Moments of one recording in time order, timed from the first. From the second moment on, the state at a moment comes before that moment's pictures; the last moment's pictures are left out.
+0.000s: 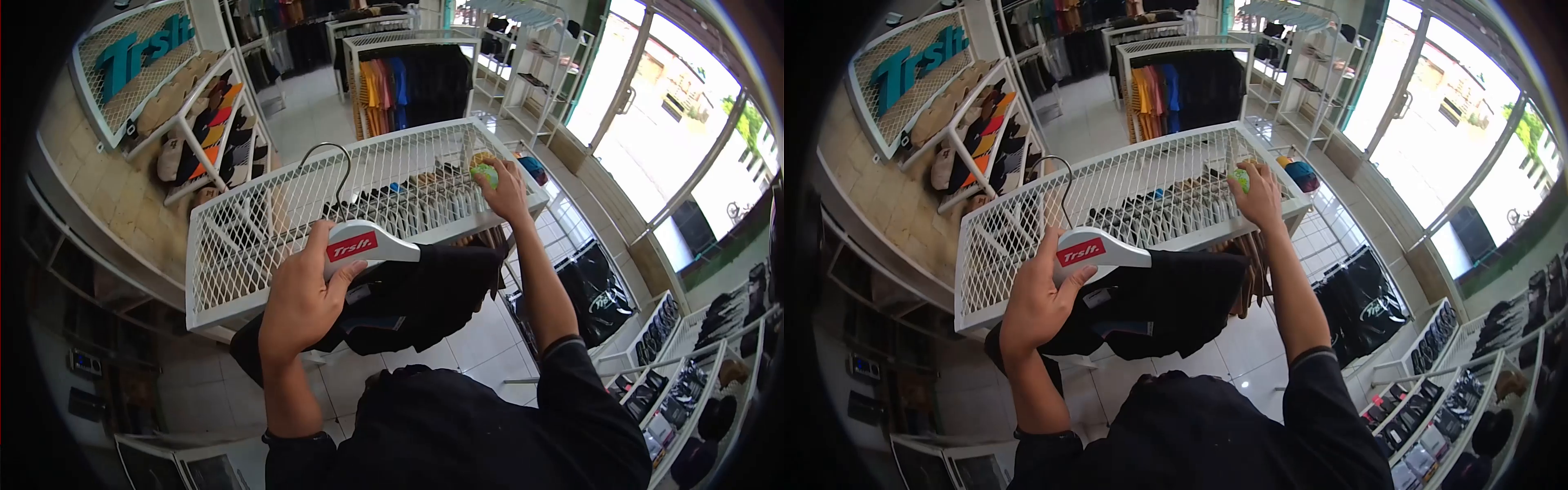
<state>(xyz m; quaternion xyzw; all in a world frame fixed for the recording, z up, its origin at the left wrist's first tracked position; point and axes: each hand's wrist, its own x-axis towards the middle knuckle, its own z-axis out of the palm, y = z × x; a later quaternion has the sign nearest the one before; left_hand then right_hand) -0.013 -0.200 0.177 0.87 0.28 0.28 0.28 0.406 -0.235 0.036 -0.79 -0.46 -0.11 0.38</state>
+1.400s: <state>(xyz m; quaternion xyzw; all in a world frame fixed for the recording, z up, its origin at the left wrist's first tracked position) -0.238 -0.219 0.123 0.70 0.48 0.39 0.36 0.011 -0.260 0.006 -0.51 -0.57 -0.31 0.56</state>
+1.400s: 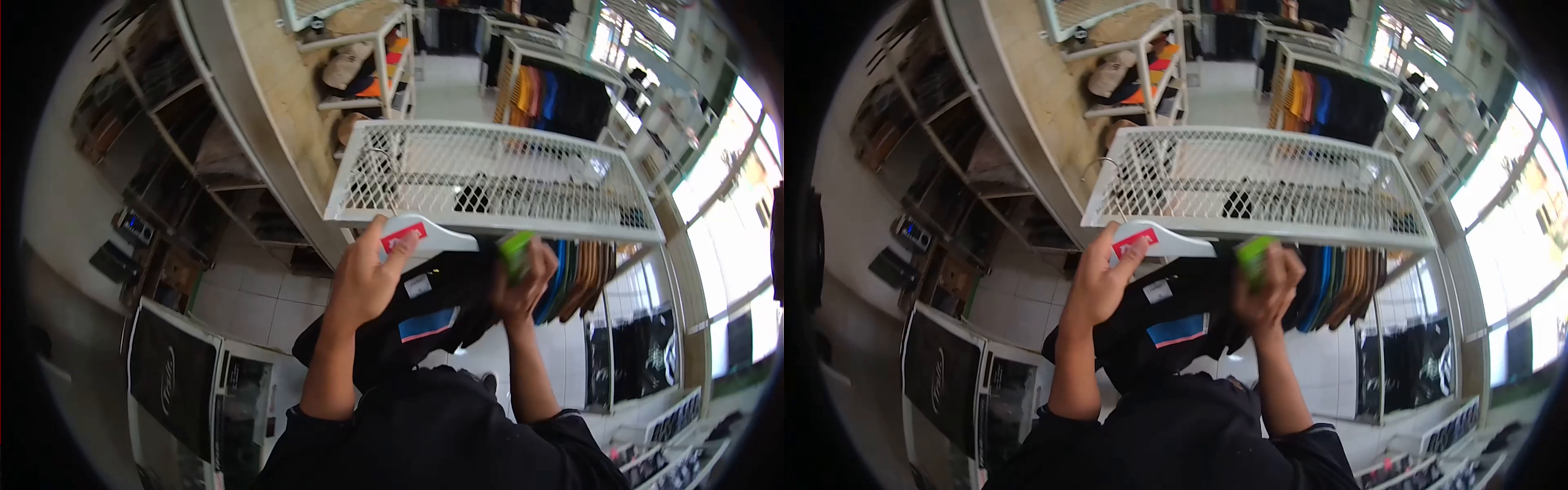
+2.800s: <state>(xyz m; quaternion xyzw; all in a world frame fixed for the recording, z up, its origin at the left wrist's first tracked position) -0.110 -0.267 0.033 0.76 0.19 0.19 0.59 0.001 -0.476 -0.029 -0.77 -0.31 -0.35 0.44</state>
